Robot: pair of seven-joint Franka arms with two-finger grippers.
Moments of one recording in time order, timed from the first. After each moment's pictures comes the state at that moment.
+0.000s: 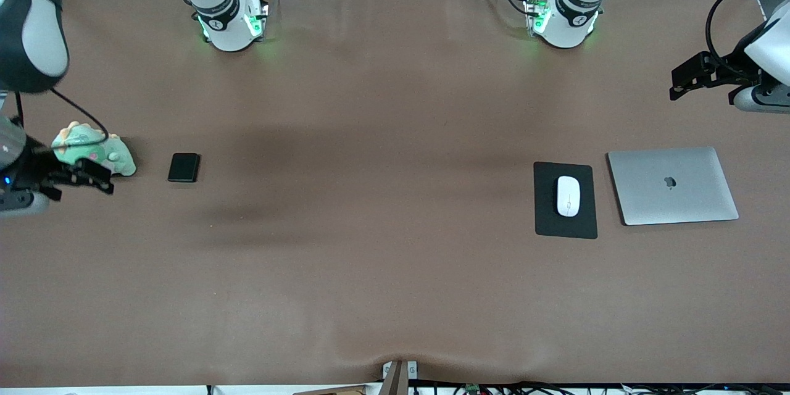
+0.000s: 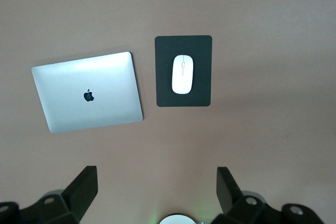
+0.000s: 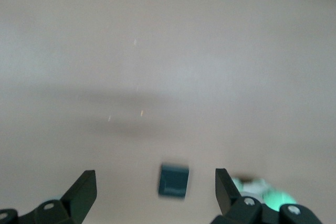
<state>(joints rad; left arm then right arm) 0.00 -0.01 -0.07 -1.51 0.01 1.44 0.04 -0.08 0.15 0.03 -1.56 -0.02 1.73 -0.17</state>
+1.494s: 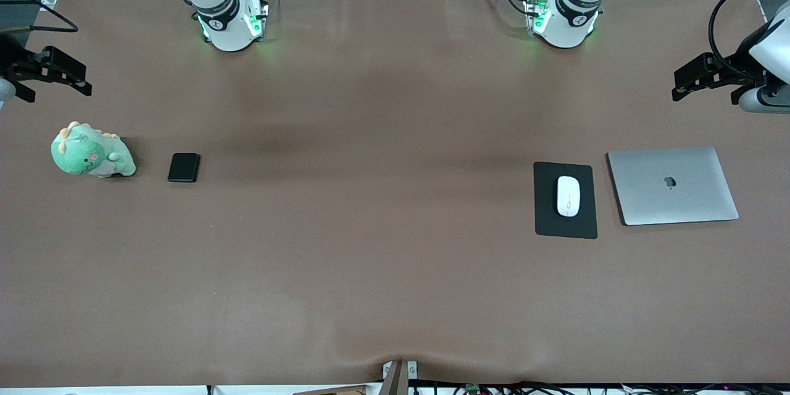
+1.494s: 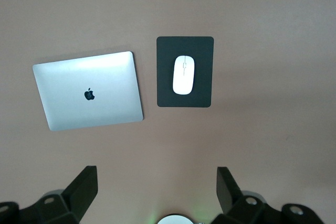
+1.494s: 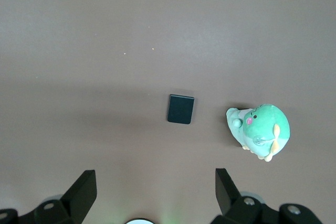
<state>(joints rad) 0.00 0.00 -0.08 -1.51 0.01 1.44 0.02 0.00 -0.10 -0.05 -1.64 -0.02 1.50 -0.18</state>
